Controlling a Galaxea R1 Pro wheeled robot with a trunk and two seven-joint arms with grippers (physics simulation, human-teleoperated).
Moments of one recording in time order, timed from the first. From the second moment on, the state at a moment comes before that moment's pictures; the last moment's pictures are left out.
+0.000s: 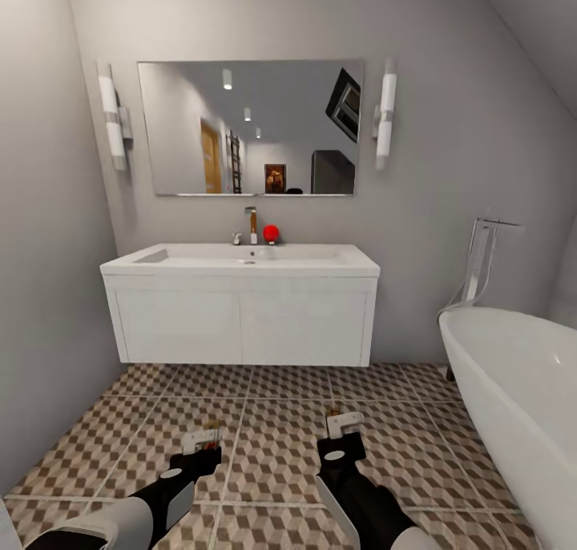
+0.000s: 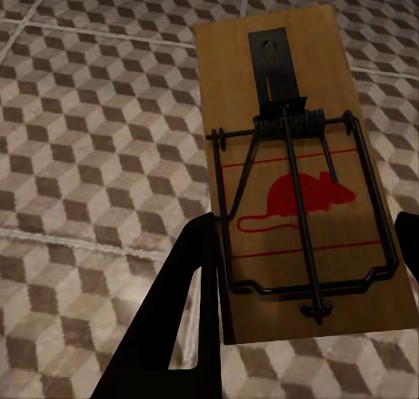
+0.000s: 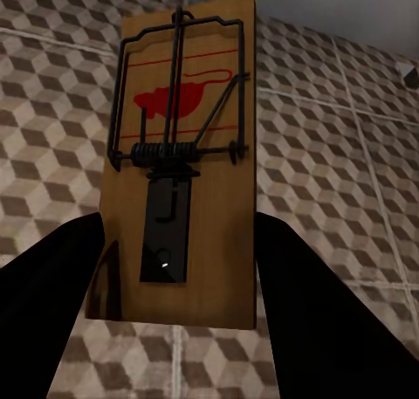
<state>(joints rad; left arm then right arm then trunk) -0.70 -0.03 -0.11 -0.03 0.22 -0.16 0.09 -0.50 0.16 0.50 -0.67 -0.22 0.37 -0.59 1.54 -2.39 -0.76</state>
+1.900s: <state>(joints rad) -0.70 0.02 -0.16 -0.02 0.09 -0.05 -0.01 -0.50 0.16 0.40 -0.35 -0.22 0.14 -0.29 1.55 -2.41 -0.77</state>
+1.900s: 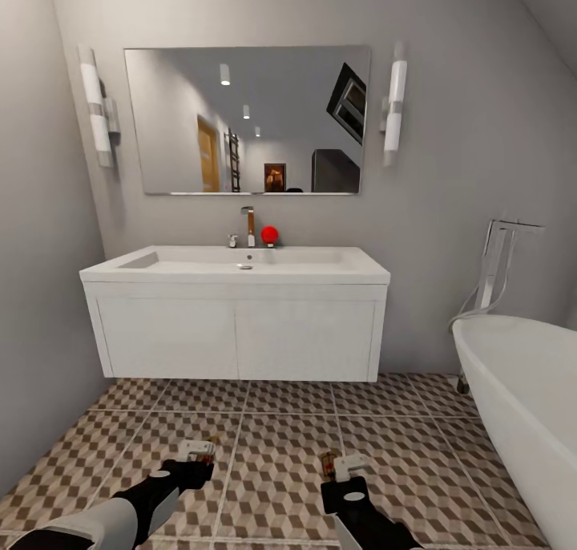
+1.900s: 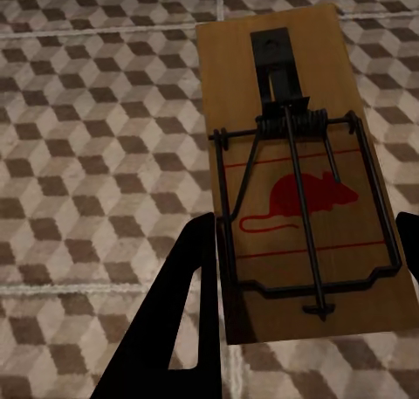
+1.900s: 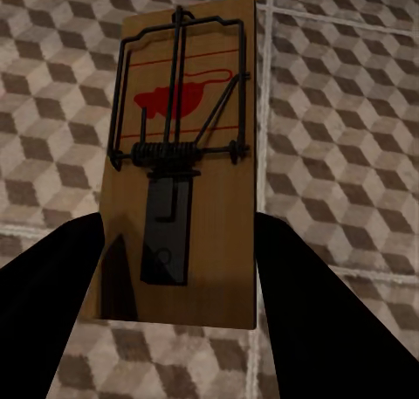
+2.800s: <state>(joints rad) -0.70 0.02 -0.15 -0.02 0.10 -0.14 0.01 -0.50 0.16 0.41 -0.35 -0.22 0.14 -0.32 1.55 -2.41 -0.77</state>
